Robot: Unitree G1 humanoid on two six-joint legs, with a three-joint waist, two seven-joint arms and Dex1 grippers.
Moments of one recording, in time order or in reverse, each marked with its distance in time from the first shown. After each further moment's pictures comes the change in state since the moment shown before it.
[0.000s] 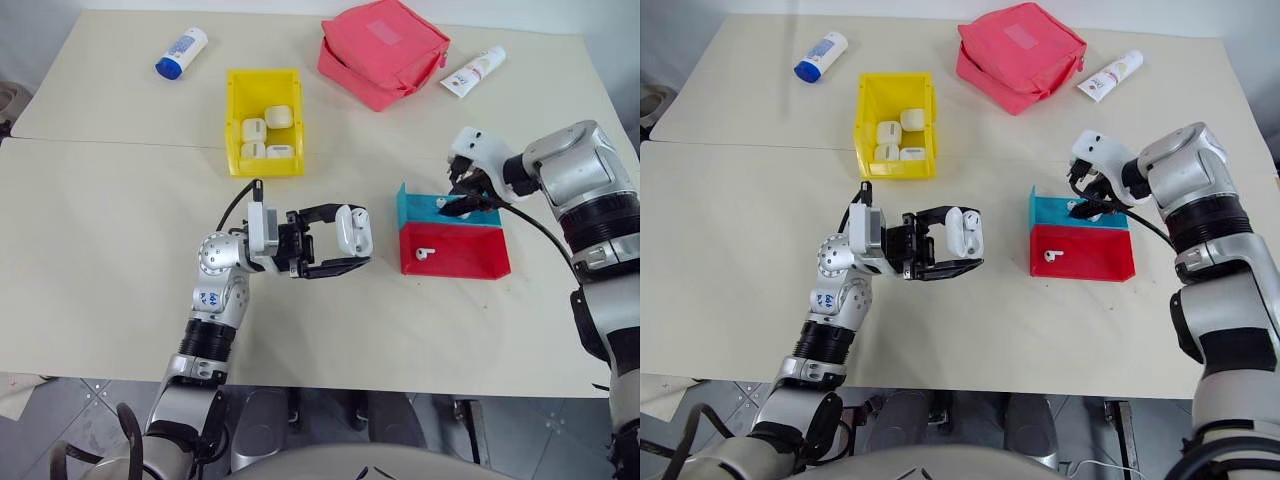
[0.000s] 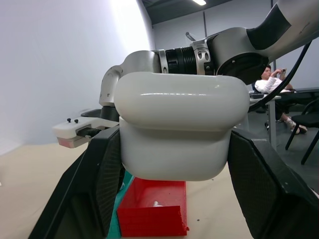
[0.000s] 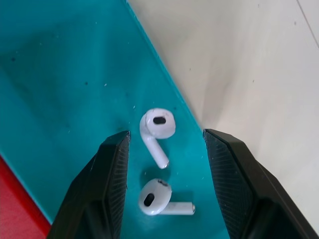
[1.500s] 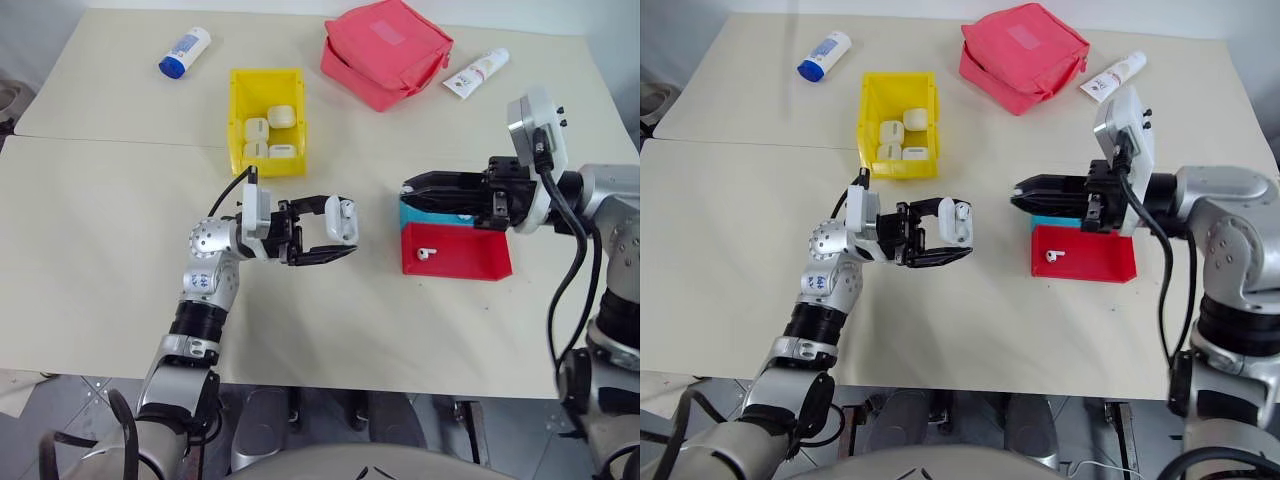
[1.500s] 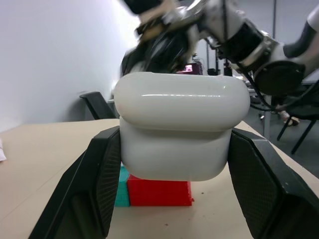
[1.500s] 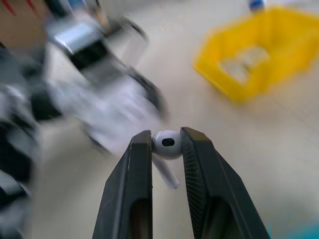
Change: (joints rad) left arm -0.147 0.053 0.026 0.198 -0.010 0.022 -0.094; right arm 0.457 0.162 -0.766 -1.185 0.786 0.699 -0.135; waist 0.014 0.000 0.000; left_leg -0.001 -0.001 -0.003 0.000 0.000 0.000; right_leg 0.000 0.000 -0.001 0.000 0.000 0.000
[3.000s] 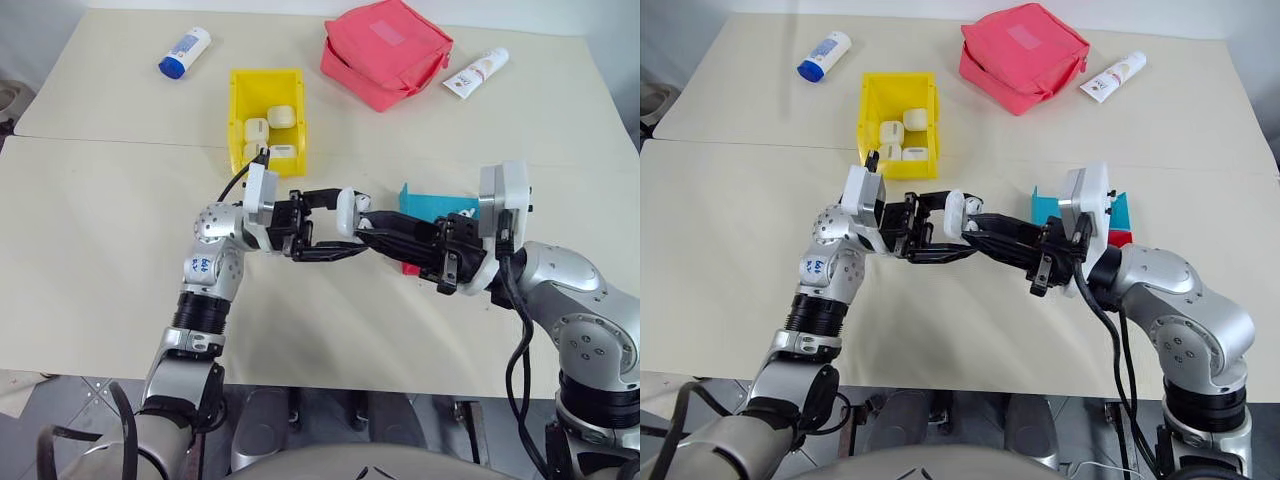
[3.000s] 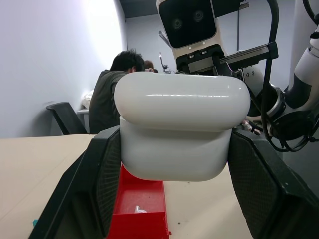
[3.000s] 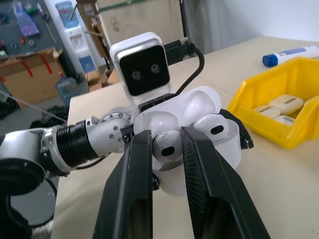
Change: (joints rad) left arm 0.005 -0.018 0.011 -0.136 -0.028 0.198 -0.022; right arm 0.372 -0.001 0.207 -0.181 0.244 -0.489 -0.363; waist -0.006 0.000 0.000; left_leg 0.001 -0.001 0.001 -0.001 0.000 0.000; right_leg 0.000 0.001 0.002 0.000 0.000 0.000
